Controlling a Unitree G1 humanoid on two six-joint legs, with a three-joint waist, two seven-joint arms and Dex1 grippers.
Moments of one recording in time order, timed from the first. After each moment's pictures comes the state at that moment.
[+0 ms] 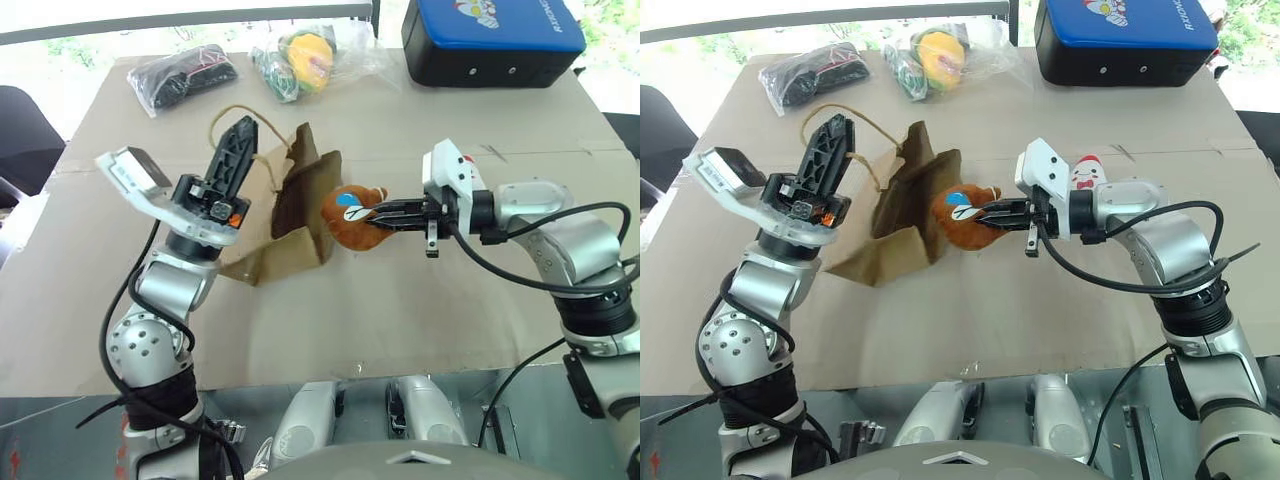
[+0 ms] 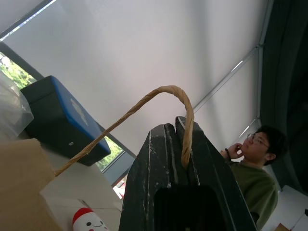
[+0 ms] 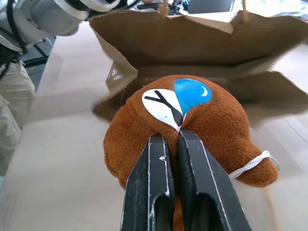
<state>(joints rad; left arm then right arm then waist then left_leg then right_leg) -0.23 0.30 0.34 -0.42 -1.52 0.53 -0.30 -0.66 -0.54 0.20 -0.26 0.44 0.66 1.05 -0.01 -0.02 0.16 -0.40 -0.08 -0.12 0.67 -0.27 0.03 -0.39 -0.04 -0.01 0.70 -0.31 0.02</state>
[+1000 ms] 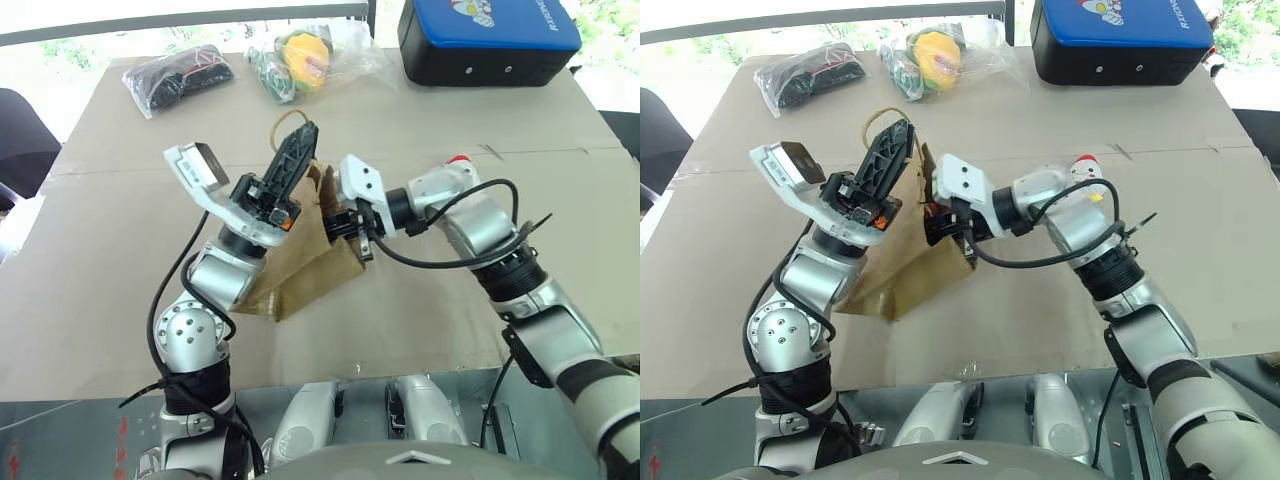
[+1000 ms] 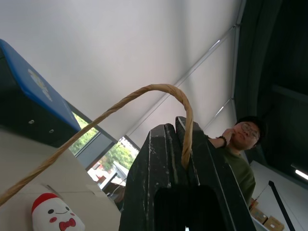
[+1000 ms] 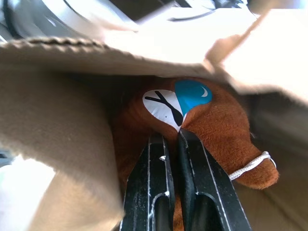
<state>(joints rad) -0.27 0.19 0.19 -0.42 -1.38 0.53 -0.36 -0.89 -0.22 0.43 0.19 0.25 0.42 1.23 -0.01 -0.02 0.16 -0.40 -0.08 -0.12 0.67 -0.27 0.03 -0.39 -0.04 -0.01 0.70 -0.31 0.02</state>
